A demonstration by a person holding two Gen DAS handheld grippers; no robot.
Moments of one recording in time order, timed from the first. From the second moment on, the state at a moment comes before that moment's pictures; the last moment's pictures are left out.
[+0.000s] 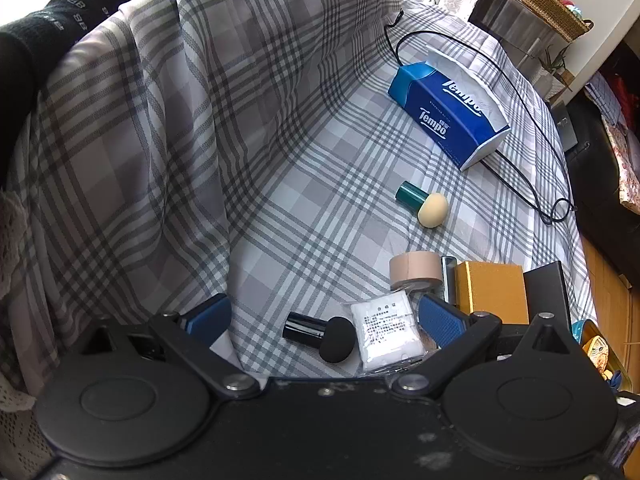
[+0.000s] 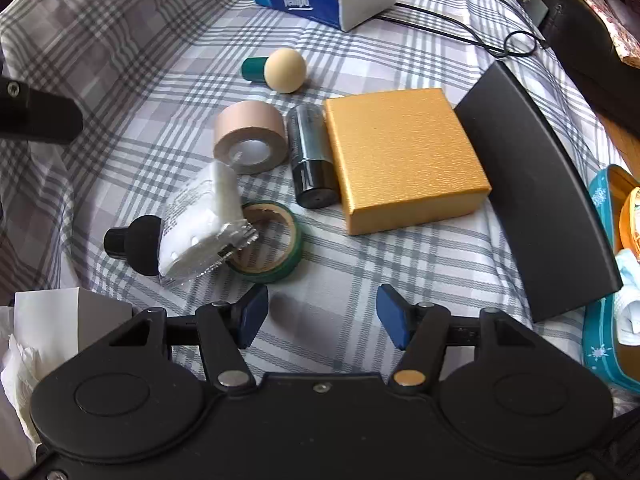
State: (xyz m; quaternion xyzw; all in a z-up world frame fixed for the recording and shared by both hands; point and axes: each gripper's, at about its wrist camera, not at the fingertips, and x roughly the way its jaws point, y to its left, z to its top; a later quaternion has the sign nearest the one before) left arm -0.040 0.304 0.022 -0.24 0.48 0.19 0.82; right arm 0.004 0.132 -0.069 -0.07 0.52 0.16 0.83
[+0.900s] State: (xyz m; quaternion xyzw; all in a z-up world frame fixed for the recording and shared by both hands) left arm -0.036 0.306 0.016 -0.25 0.49 0.19 0.82; right arm 0.001 0.163 -0.078 -0.12 0.47 0.23 0.84
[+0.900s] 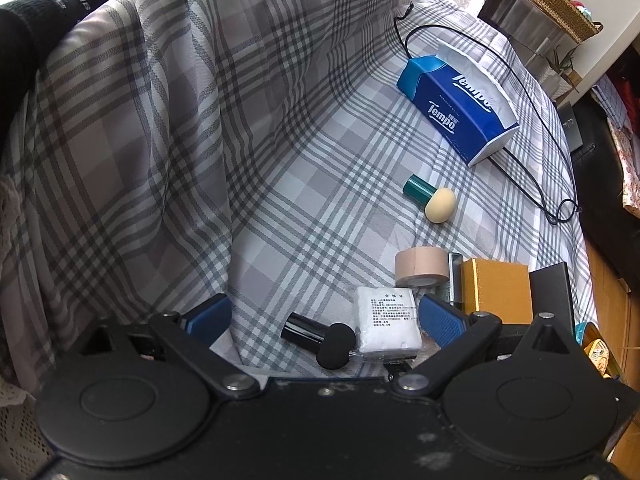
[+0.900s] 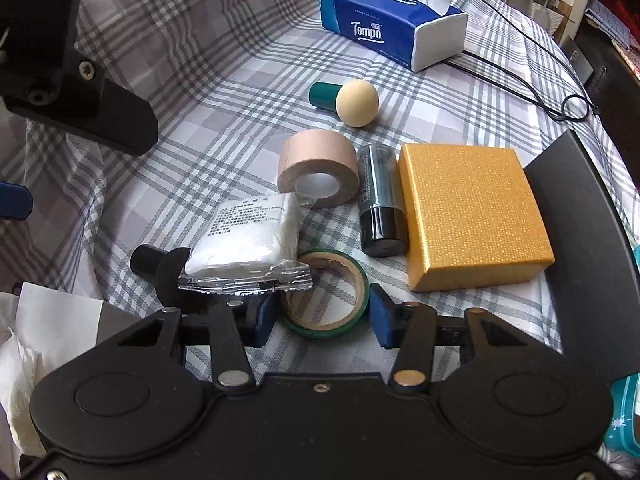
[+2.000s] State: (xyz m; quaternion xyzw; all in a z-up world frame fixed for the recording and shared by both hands) left arm -0.009 0.288 -0.028 -0.19 0.55 0.23 0.78; right arm -0.011 0.083 -0.086 -0.06 0.43 0.22 0.88
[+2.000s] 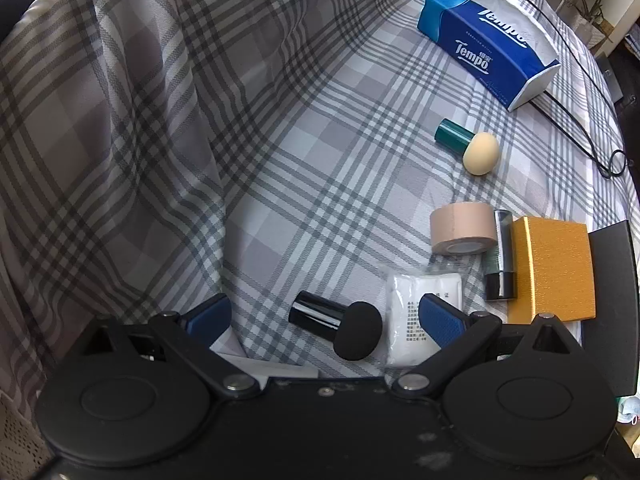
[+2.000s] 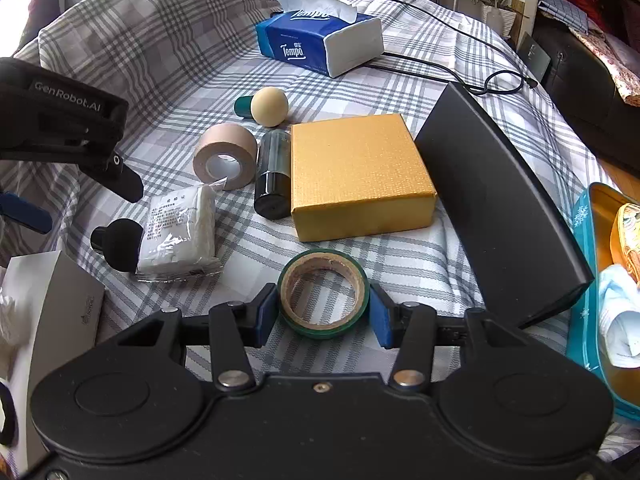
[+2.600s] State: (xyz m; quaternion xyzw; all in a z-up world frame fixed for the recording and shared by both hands) left arm -0.003 0.280 -0.051 -0.17 0.57 0.22 0.78; right arm -0.010 0.077 -0.085 -0.05 0.43 0.21 0.88
